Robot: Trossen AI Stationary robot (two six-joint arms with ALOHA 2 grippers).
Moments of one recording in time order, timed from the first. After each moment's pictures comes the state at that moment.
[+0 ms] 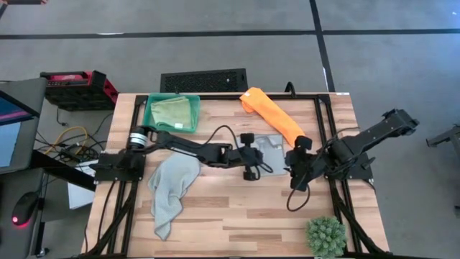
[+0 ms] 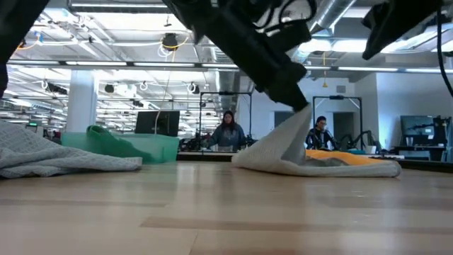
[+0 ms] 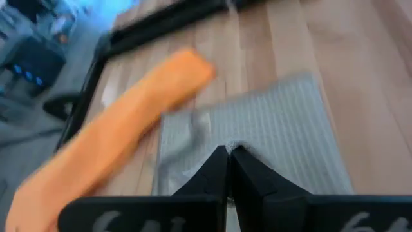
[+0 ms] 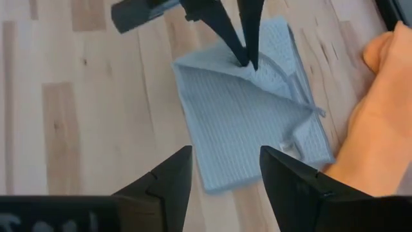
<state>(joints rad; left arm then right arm) -0.07 2.10 1.51 -0.02 -0.39 0.29 0.47 1.15 1.02 -1.02 0.43 0.50</state>
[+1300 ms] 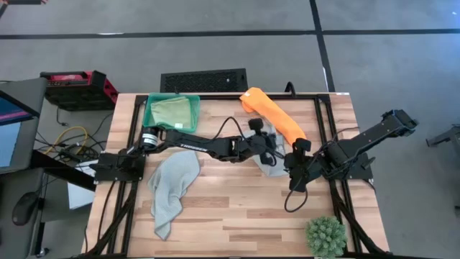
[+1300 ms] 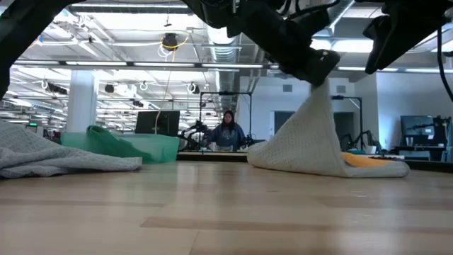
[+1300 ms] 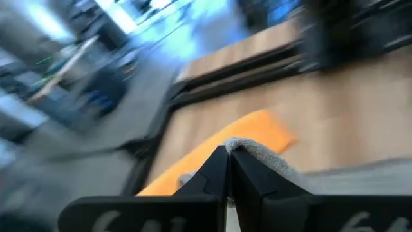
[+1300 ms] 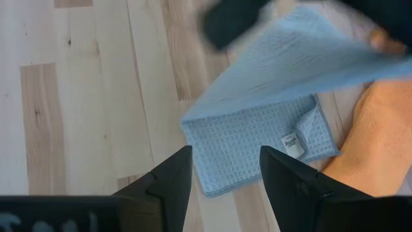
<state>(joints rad) -0.03 2.20 1.74 0.09 -0.54 0.40 0.47 1.16 0.96 -1.00 0.42 0.51</state>
